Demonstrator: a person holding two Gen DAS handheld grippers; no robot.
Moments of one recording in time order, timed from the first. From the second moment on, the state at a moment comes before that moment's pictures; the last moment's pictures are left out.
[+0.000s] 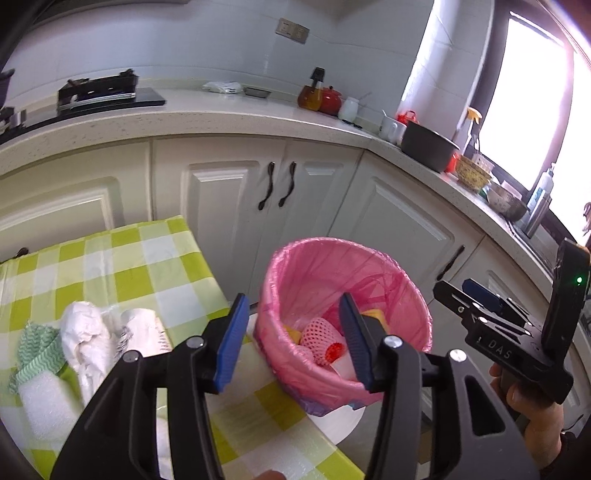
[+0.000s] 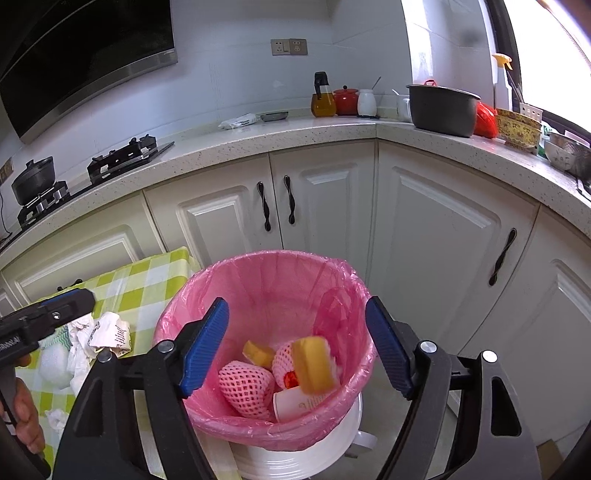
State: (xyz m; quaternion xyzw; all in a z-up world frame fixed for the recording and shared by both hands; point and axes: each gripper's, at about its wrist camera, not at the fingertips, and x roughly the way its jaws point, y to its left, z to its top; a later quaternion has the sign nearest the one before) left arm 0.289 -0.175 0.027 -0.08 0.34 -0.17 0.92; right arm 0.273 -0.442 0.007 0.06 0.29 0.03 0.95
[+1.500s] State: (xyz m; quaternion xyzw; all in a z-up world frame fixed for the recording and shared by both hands) left arm 0.155 0.078 -0.034 -0.13 0.36 0.02 0.92; right arm 0.211 -0.214 -0.045 0.00 0.36 0.21 0.91
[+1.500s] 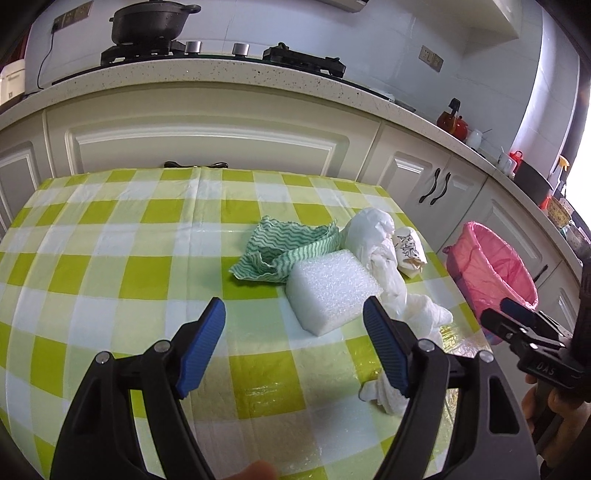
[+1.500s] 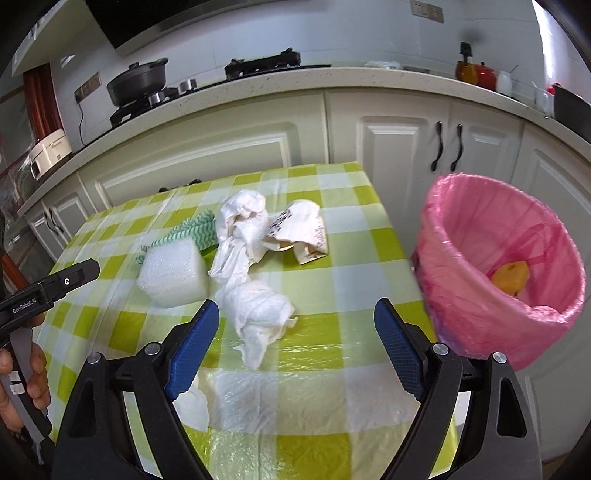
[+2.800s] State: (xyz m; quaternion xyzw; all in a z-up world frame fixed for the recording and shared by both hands) left arm 0.230 0.026 -0.073 -0.14 0.42 0.02 0.90; right arm 0.245 -0.207 -0.078 0.00 0.41 0.22 0.89
